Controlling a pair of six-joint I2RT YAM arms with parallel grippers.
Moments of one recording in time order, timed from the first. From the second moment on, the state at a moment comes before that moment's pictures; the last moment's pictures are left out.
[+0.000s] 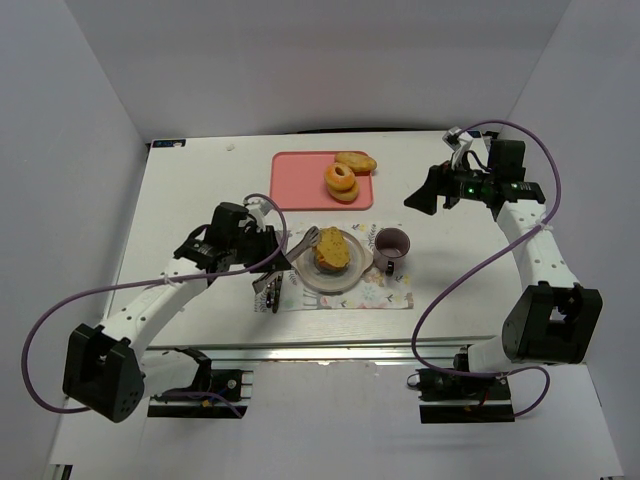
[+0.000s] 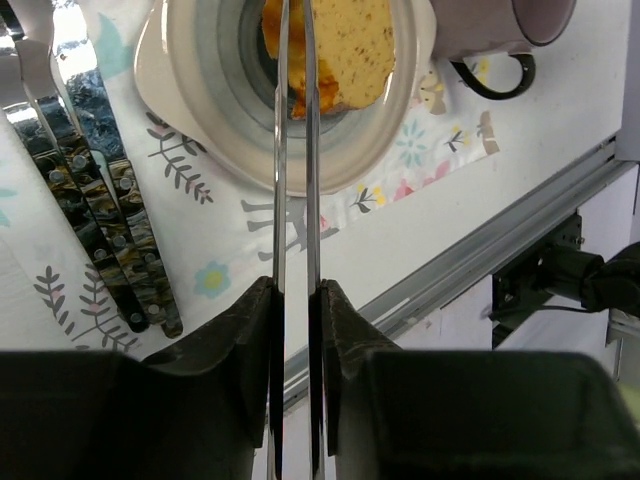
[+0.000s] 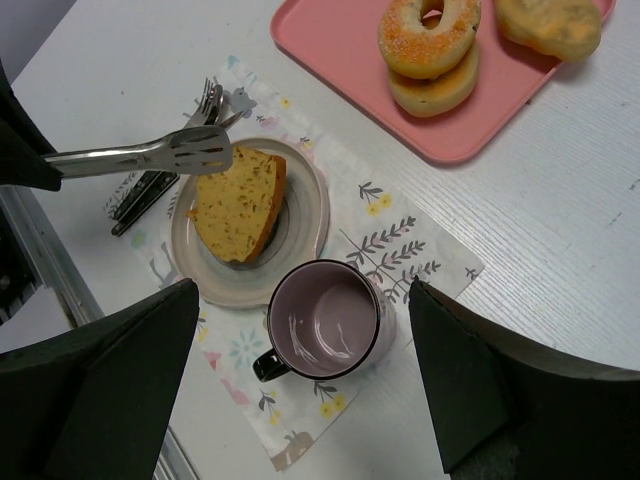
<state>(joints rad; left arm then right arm) -0.44 1.17 0.84 -0.45 0.39 -0.48 -0.02 1.44 1.27 -0.52 -0.93 -0.22</state>
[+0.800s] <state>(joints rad) -0.44 1.19 0.92 -0.52 0.29 -0.44 -0.02 1.44 1.27 -0.53 -0.93 -0.22</state>
